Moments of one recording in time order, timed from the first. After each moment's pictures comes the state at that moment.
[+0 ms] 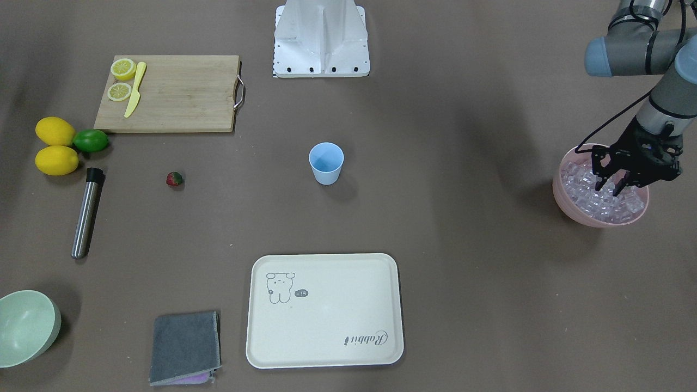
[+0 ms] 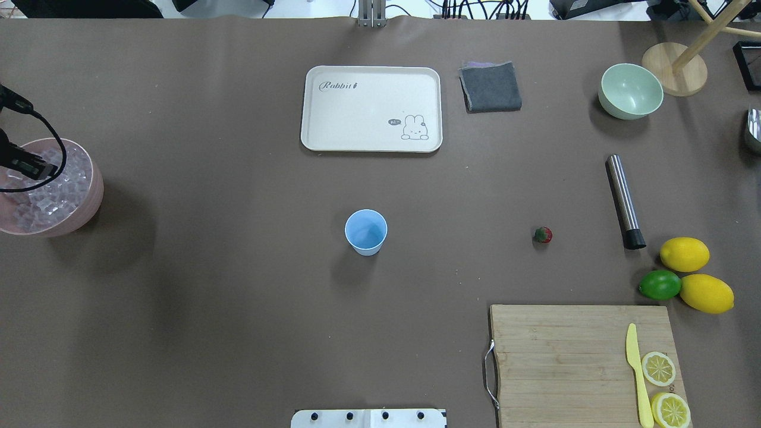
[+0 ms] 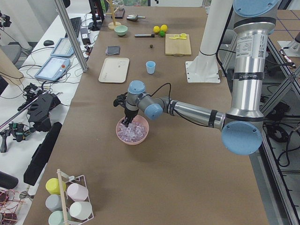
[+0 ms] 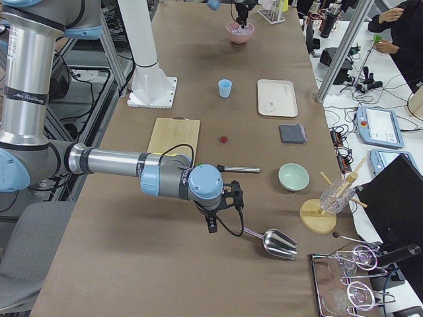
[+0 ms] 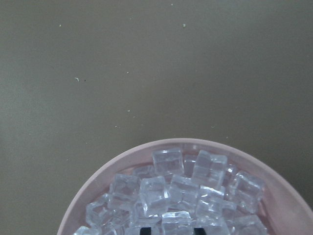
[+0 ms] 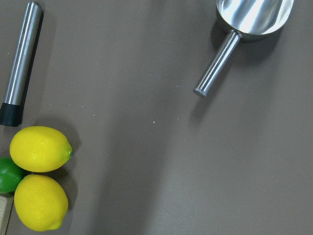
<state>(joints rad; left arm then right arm) -1.06 -1.58 -1.76 -2.02 -2.04 -0.28 1.64 -1.80 1.76 -1.58 2.48 -0.30</state>
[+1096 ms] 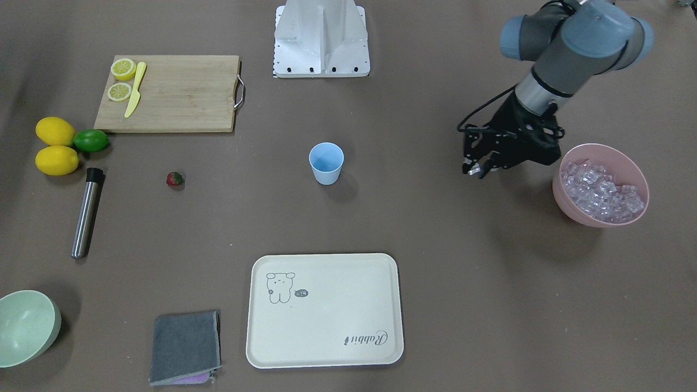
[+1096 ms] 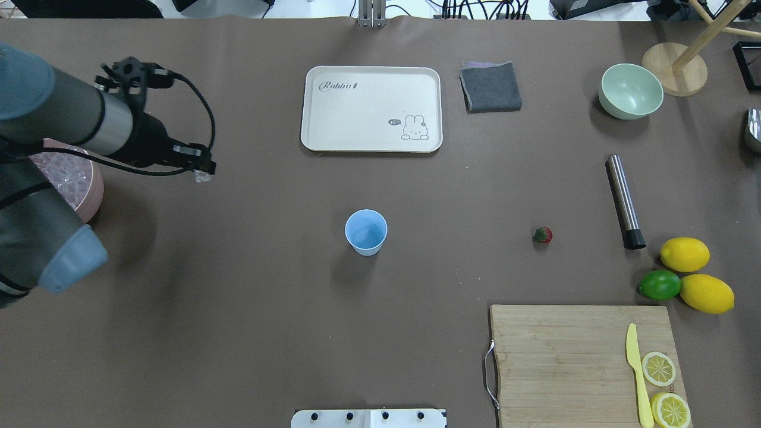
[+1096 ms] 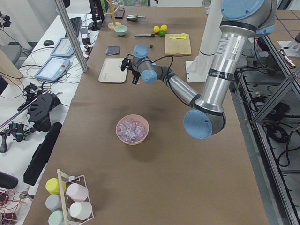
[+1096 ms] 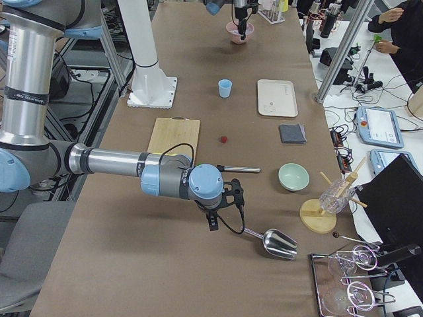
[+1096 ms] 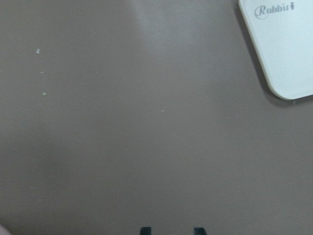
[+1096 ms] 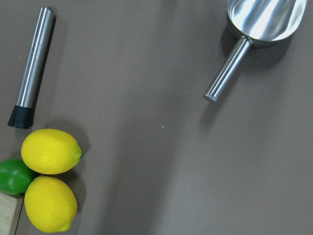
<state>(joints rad) -0.80 -1.91 -1.85 -1.96 -2.08 -0.96 1.64 -1.80 1.76 -1.57 2.51 -0.31</state>
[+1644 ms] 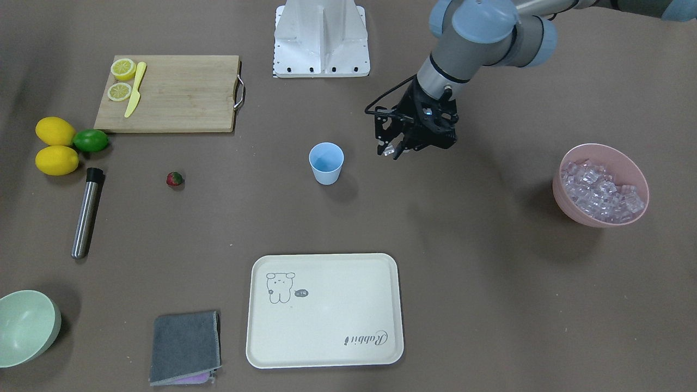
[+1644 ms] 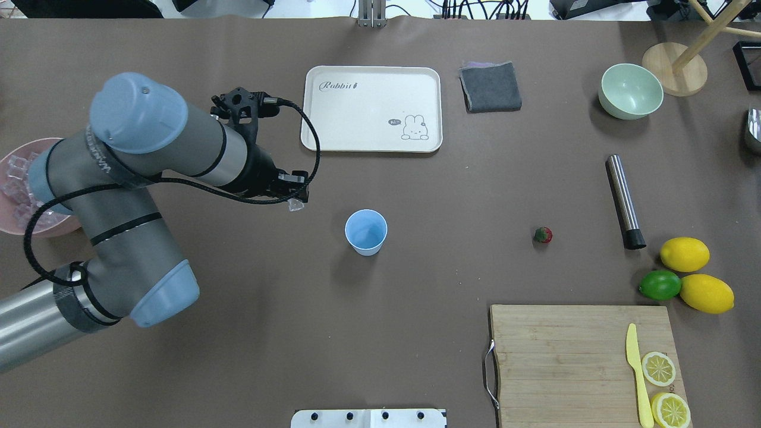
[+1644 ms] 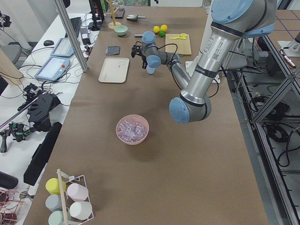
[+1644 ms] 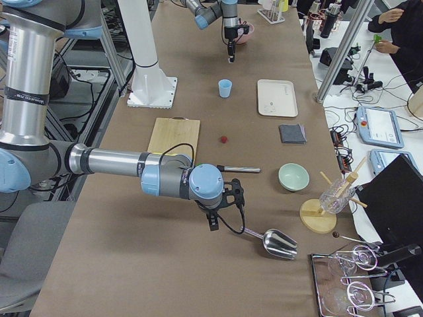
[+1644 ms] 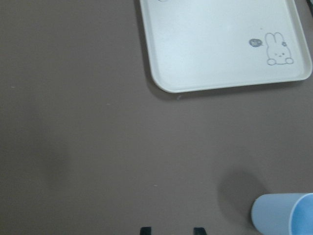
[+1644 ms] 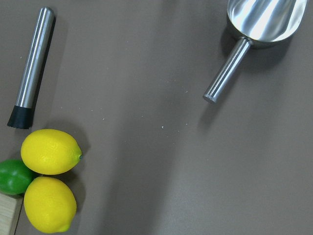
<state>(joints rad) -0.64 -2.12 -1.81 -1.88 -2.02 -1.12 1.64 -1.80 1.76 -1.57 2.51 -0.31</state>
